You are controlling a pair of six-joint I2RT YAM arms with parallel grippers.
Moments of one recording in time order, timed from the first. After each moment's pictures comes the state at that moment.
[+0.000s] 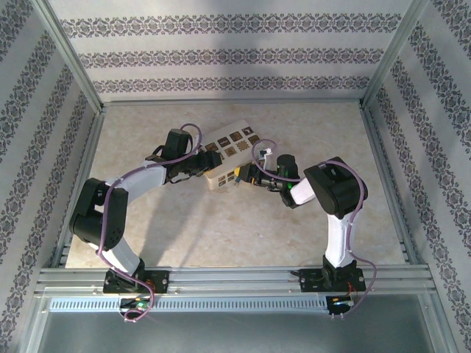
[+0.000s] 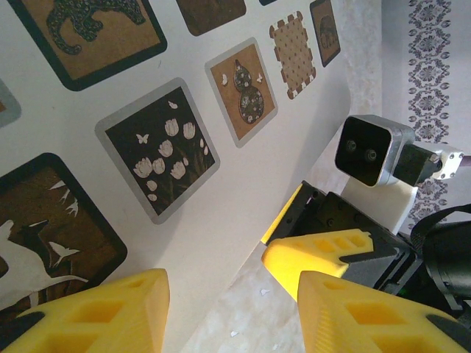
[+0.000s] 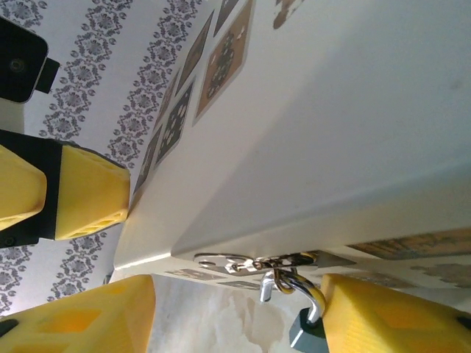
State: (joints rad) left arm -0.33 1.66 1.01 -0.10 0.57 -0.73; right arm 0.39 2.02 0.70 1.03 -0.75 0.85
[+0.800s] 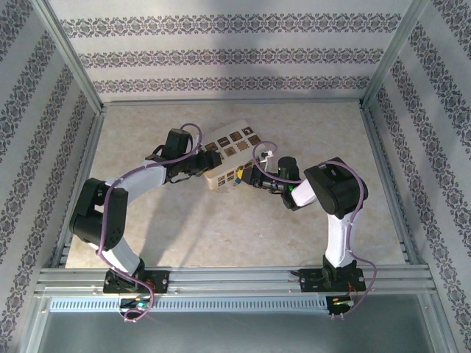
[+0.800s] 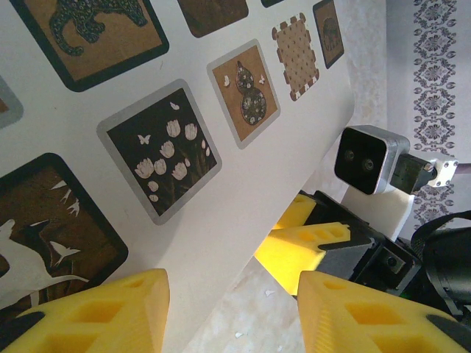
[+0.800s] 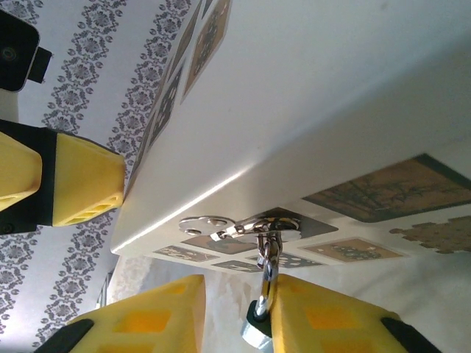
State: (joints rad) left arm -0.33 1.66 1.02 -0.11 0.56 -0.72; right arm 0.39 2.02 0.67 1.06 -0.75 0.86
